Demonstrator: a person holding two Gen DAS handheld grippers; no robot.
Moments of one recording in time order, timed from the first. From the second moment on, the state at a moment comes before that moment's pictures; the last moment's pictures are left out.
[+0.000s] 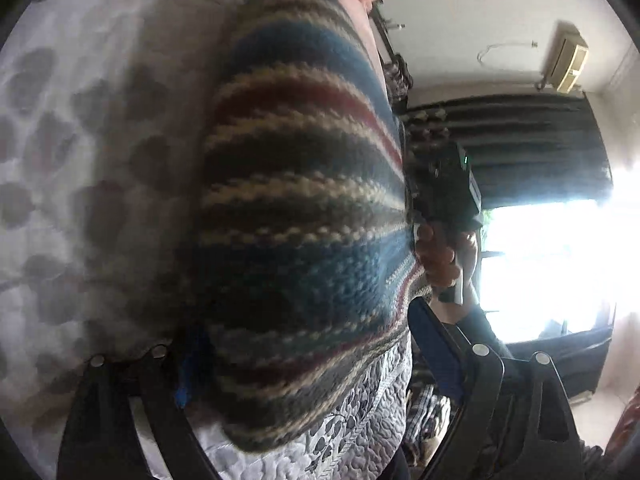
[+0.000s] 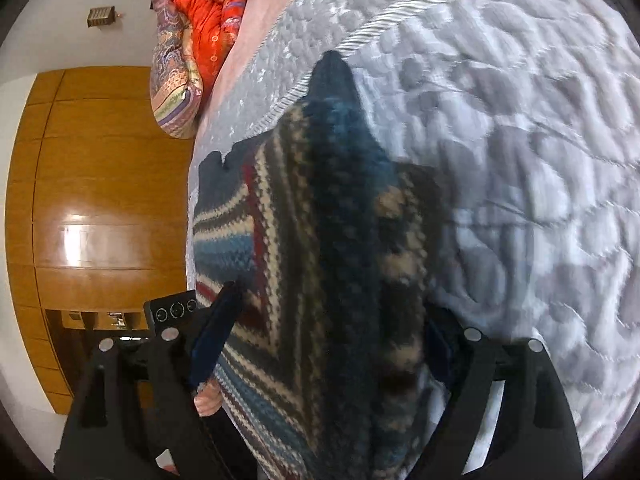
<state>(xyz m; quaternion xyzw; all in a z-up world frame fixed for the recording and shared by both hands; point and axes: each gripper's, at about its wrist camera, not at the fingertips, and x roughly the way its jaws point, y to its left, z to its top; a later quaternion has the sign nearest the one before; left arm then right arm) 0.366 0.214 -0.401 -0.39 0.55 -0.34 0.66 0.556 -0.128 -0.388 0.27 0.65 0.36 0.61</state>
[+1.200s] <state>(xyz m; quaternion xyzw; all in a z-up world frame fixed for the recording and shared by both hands) 0.315 0.240 -0.321 -0.29 0.57 -0.32 0.70 0.472 -0.058 -0.324 0.29 0.58 0.41 0.64</state>
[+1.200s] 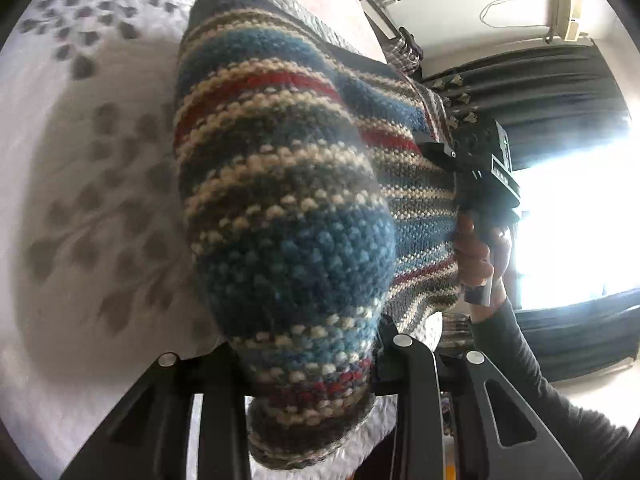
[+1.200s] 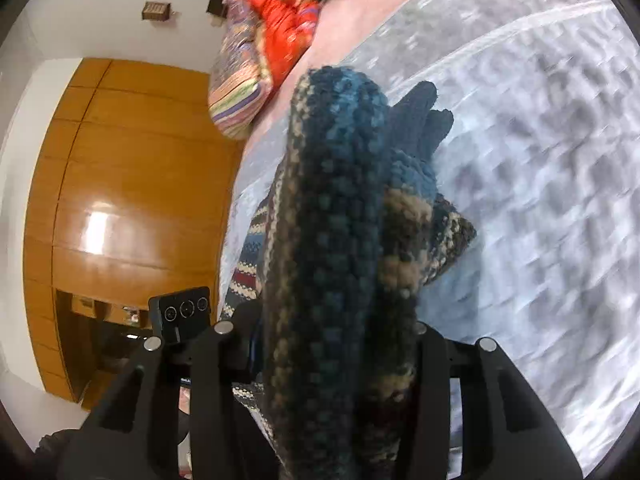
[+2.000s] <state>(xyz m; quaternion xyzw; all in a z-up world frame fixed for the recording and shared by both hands) 0.263 0.301 -0.346 -0.31 0.60 -0.18 0.71 0.372 0.040 -0.359 0.23 0.63 0.36 0.65</state>
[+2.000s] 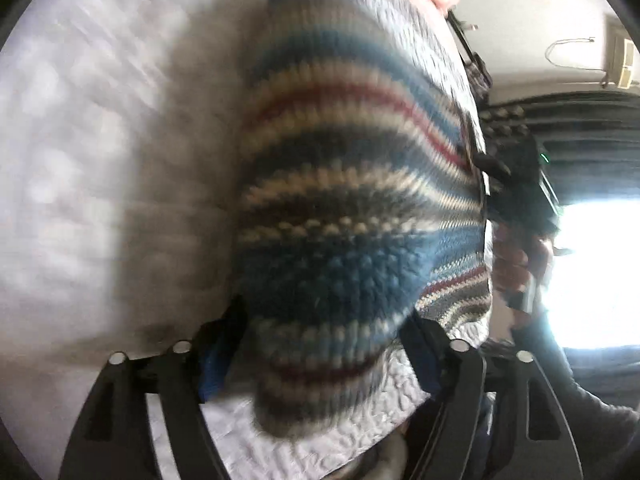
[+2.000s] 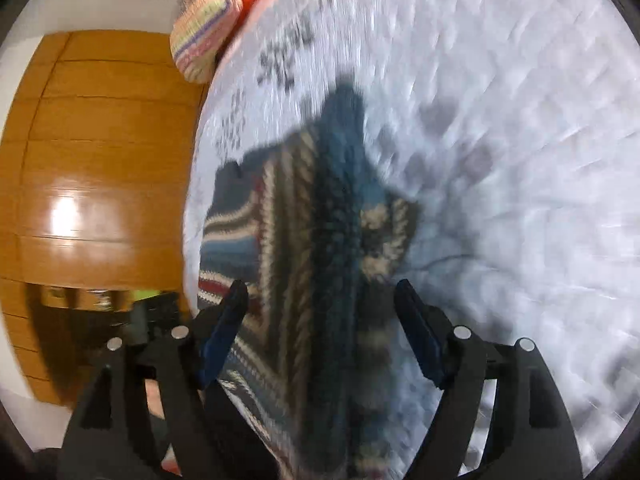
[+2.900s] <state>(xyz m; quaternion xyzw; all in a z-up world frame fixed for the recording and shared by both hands) 0.311 0.323 -0.301 -0.44 0.47 -0.30 0.70 0.335 0.054 -0.320 0.10 0.59 0.34 0.73</state>
